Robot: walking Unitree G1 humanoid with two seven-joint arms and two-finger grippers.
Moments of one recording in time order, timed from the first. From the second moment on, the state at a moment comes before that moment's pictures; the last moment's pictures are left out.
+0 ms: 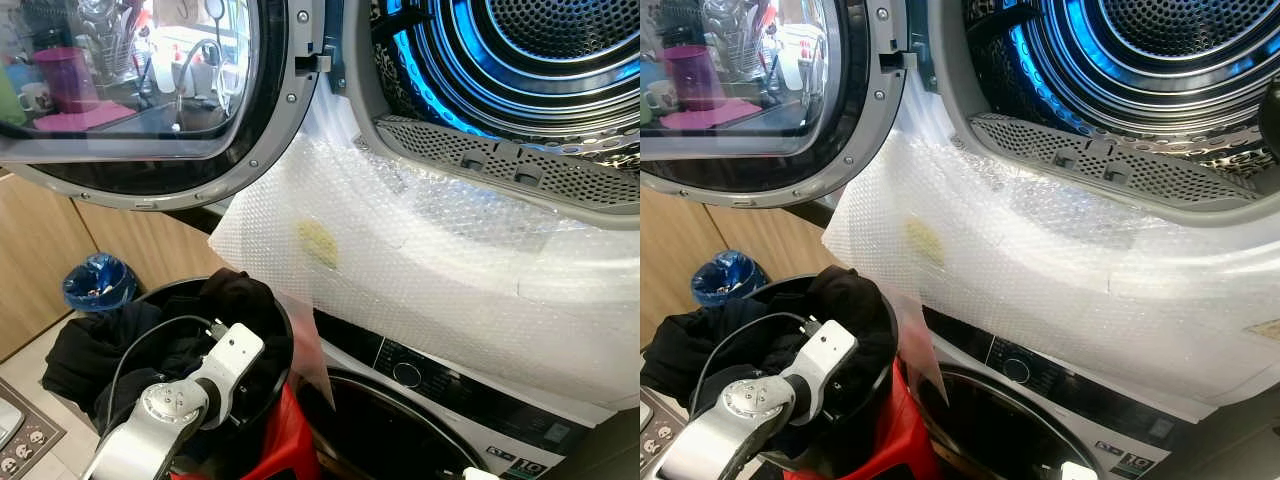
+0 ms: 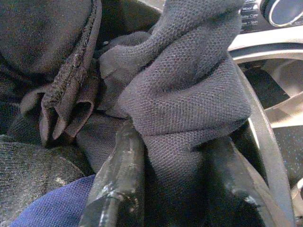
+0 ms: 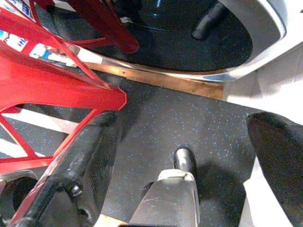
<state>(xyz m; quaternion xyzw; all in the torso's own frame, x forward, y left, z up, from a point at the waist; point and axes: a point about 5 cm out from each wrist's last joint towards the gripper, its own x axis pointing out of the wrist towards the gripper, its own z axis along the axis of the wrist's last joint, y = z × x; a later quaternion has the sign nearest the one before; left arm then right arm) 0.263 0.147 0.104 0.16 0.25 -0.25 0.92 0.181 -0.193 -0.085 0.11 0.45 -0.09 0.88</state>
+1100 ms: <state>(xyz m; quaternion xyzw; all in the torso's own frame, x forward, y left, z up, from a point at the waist) 0.263 0.134 0.161 0.01 0.01 -0.17 0.99 0.181 -0.191 -0.085 0.11 0.46 -0.08 0.88</state>
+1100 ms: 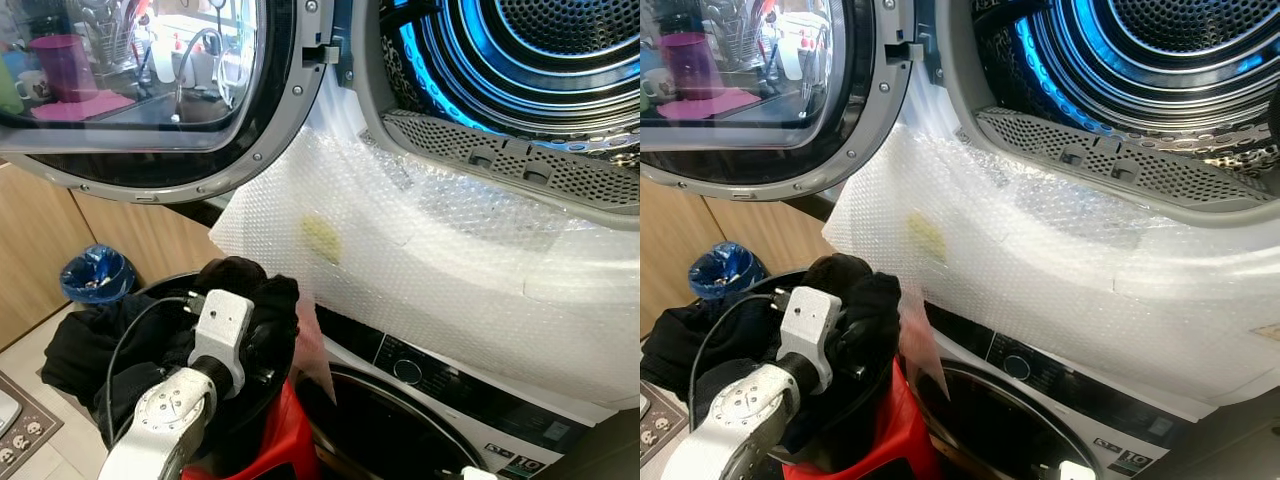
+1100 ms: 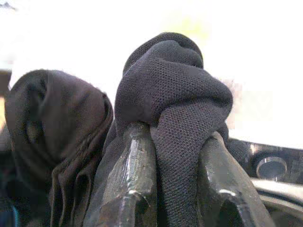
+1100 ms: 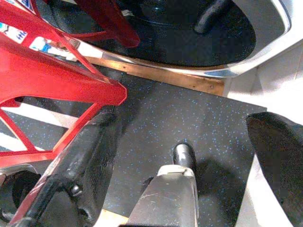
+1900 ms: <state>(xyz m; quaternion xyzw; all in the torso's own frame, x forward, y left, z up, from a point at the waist) 0.257 0.069 0.223 0.03 -0.10 -0.42 0.90 0.182 -0.189 -0.085 0.11 0.46 -0.08 0.88</state>
